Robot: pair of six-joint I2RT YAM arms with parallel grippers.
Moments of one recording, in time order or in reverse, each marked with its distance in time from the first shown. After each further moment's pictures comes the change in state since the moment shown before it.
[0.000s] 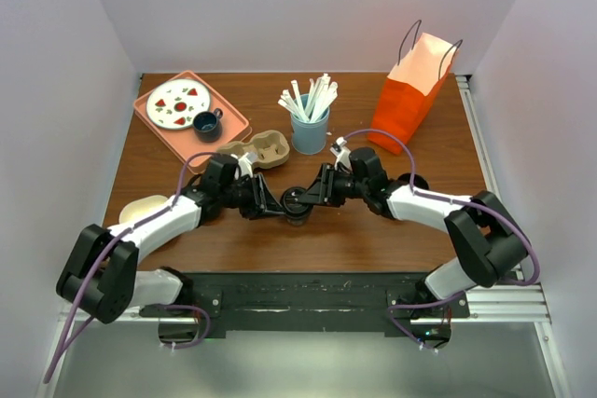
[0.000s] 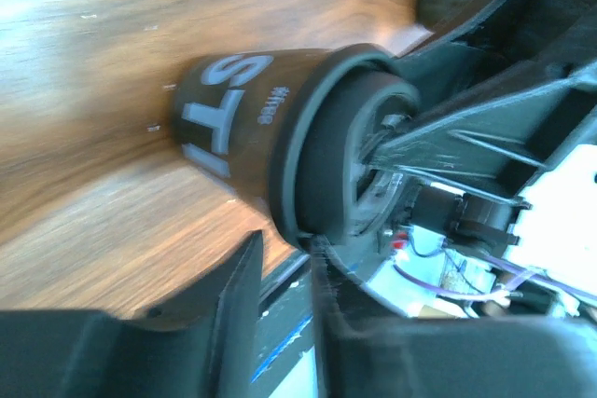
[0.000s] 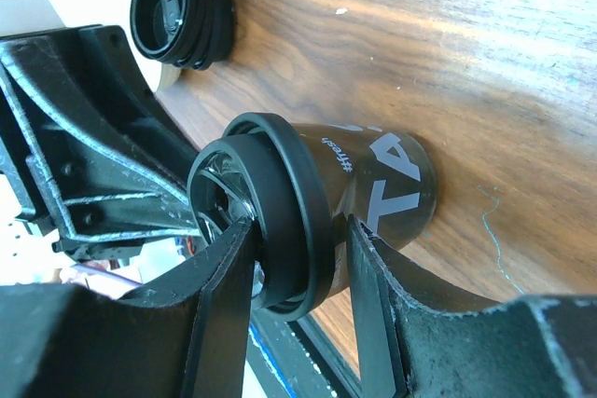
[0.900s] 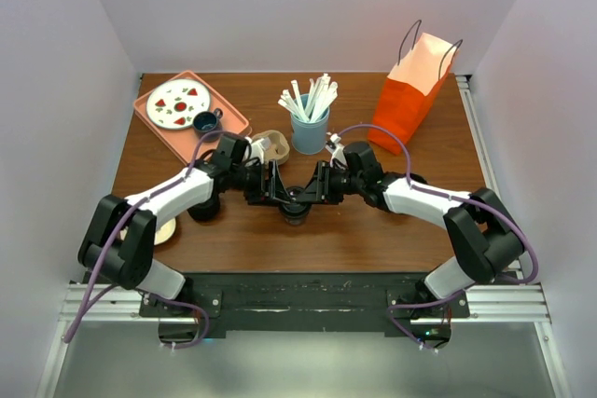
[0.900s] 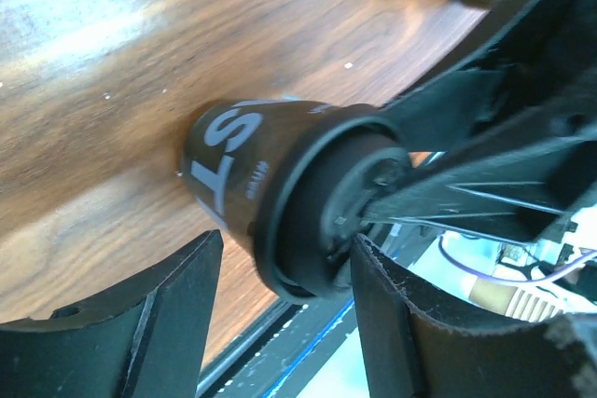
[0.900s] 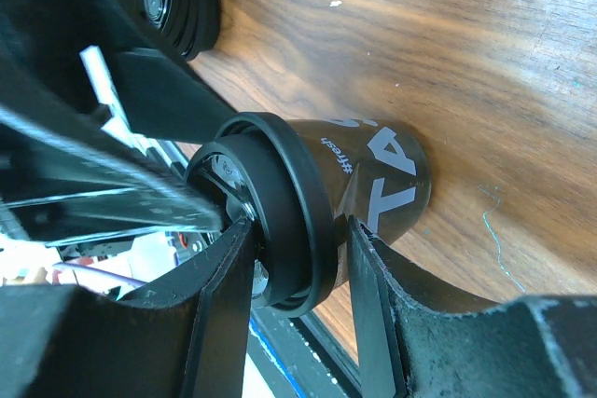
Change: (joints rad) left arm 0.027 0.195 0.277 -0.235 0.053 0.259; right arm 0.009 0.021 0.107 -0.163 0.003 -0.053
